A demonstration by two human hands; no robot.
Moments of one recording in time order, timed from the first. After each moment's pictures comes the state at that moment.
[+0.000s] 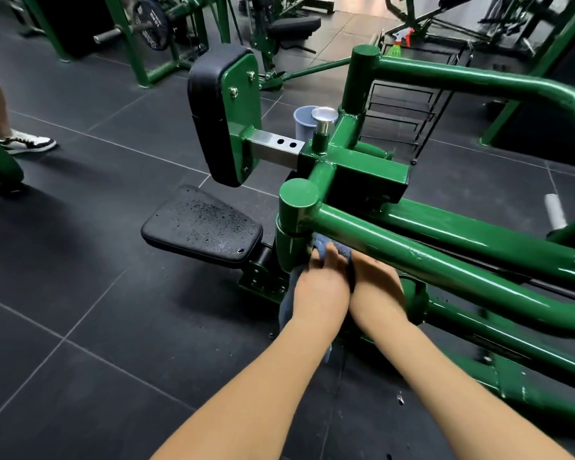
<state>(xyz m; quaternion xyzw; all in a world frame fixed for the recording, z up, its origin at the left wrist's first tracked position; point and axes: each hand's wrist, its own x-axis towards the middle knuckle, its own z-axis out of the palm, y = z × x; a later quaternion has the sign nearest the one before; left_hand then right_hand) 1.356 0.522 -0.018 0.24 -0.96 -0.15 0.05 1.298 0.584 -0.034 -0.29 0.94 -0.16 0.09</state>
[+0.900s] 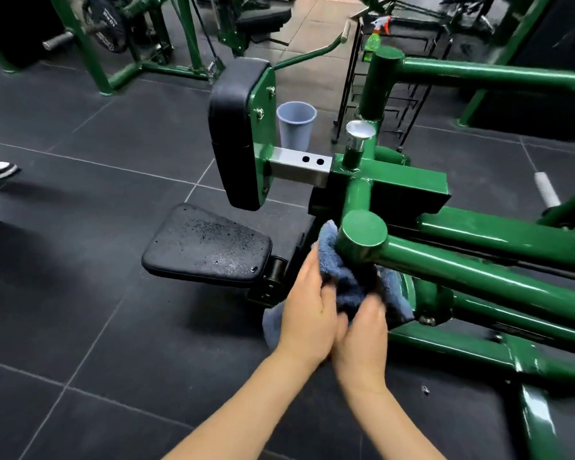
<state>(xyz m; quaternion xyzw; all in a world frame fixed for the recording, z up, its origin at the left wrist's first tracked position) 1.405 0.424 -0.031 0.21 -0.78 -0.56 0.20 1.385 0.502 -0.065 -0.07 0.92 -0.39 0.04</state>
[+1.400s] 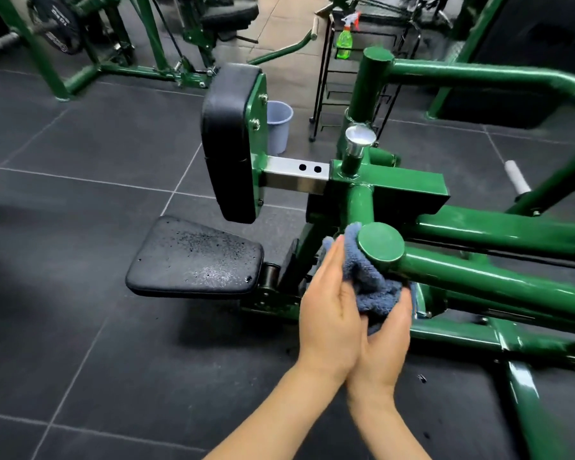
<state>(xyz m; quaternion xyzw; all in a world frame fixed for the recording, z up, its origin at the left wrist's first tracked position) 1.401 0.412 -0.013 0.14 -0.75 -0.59 0.25 1.398 0.469 -0.039 0.03 0.80 -0.58 -0.10</state>
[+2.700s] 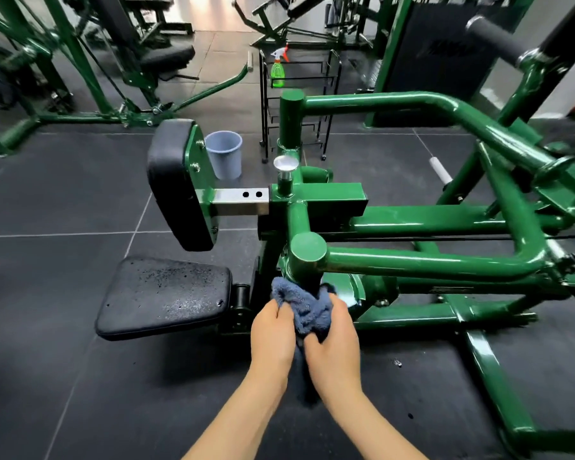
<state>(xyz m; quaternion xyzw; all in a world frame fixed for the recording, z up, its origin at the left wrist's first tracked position) 1.424 0.415 0.008 0.35 -0.66 -0.67 0.03 1.420 0.496 -0.019 0.01 0.87 -0.50 0.04</state>
